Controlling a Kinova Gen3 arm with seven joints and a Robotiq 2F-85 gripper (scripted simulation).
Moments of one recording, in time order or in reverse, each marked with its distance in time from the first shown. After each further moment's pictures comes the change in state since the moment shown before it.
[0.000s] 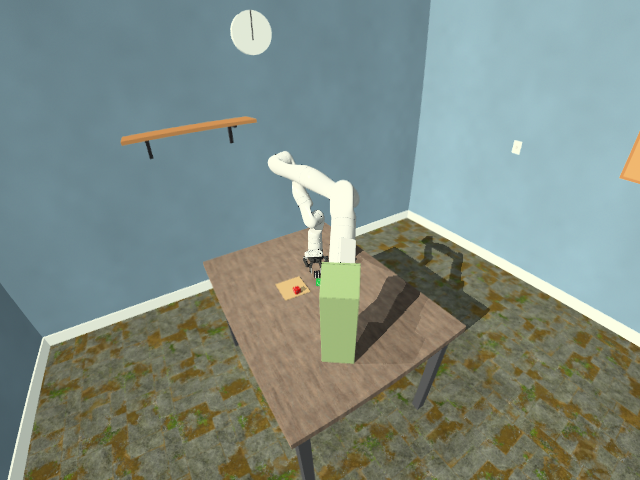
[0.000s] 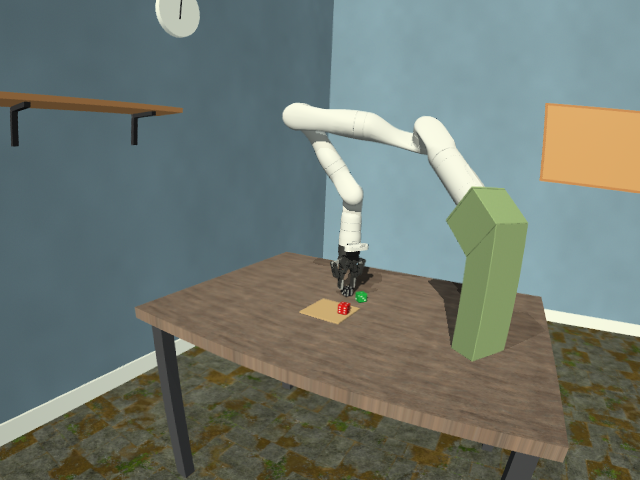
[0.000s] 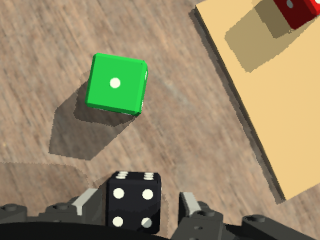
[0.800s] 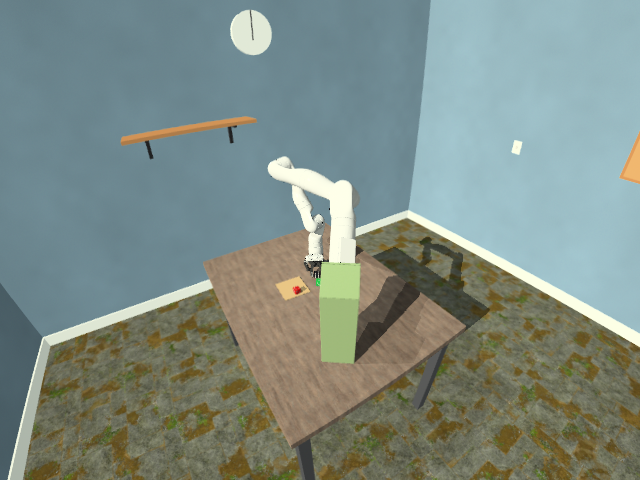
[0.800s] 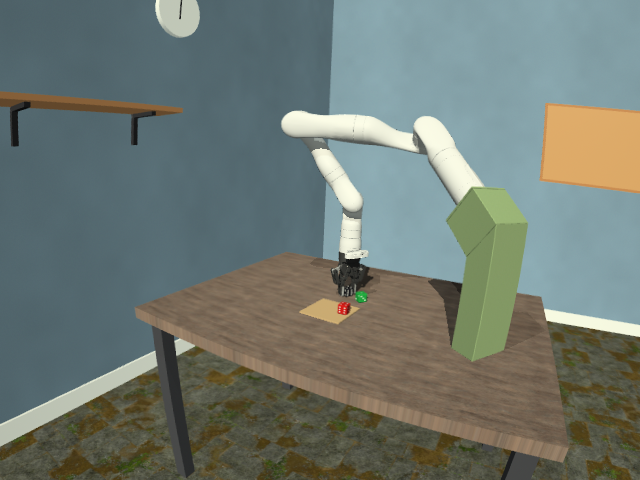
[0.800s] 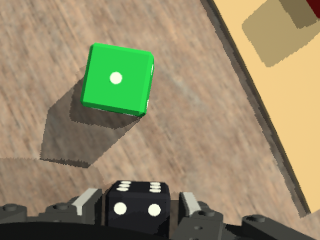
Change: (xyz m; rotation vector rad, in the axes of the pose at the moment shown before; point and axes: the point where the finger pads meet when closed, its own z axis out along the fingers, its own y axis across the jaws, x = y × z) arm 0.001 -0.004 0.024 0.007 0.002 -0.001
